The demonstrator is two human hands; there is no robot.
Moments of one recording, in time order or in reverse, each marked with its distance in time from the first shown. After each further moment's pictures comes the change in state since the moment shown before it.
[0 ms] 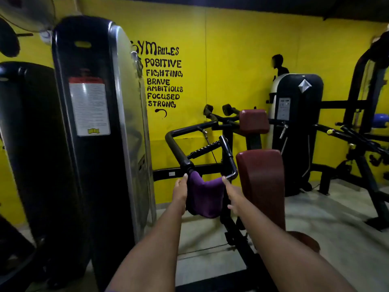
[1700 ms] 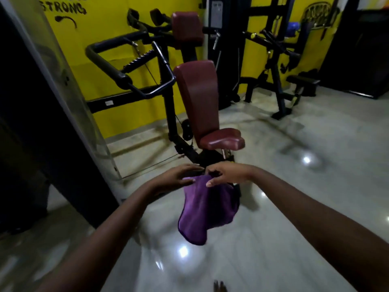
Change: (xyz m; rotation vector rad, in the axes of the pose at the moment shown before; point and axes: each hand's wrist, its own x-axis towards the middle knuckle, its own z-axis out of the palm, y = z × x) left_hand -0.210 -0.117 -0.022 0.911 -1.127 0.517; right_hand -0.247 0.130 -0.123 -0.926 -0.547 -0.145
